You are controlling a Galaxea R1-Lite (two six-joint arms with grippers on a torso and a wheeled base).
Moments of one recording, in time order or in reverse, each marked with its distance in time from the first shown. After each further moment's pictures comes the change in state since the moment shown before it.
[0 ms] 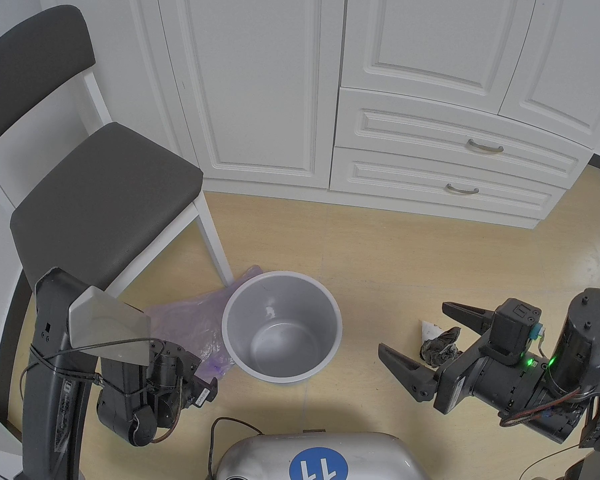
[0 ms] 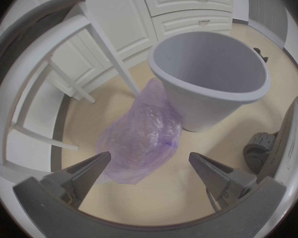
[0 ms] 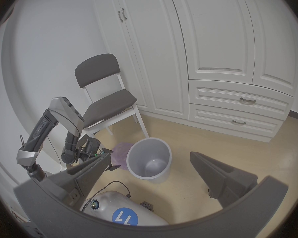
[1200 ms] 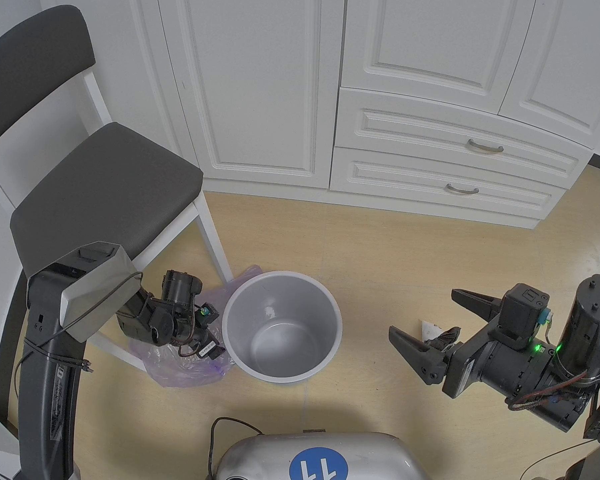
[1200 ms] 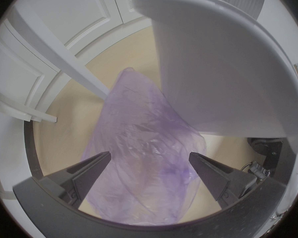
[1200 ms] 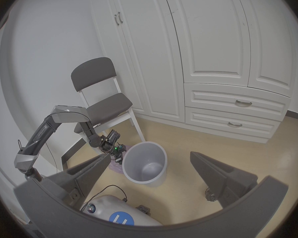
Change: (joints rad) left arm 0.153 0.045 -0.859 1.063 -0.305 0.316; right arm -0.048 -0.017 -0.014 0.003 0.013 -0.011
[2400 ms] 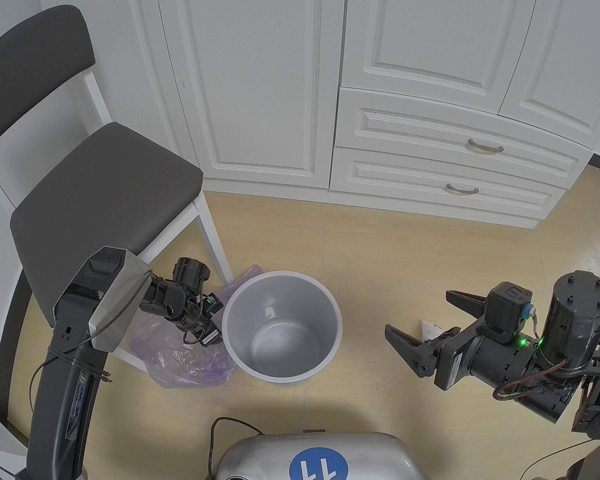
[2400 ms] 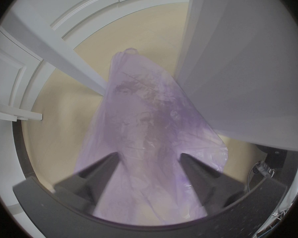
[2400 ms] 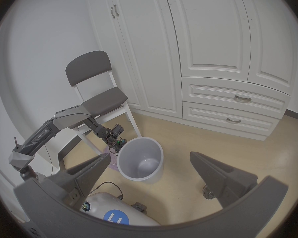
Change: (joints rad) left arm 0.029 0.197 -0.521 0.468 -0.009 0.027; right arm -0.060 0.063 -0.014 -0.002 0.038 0.000
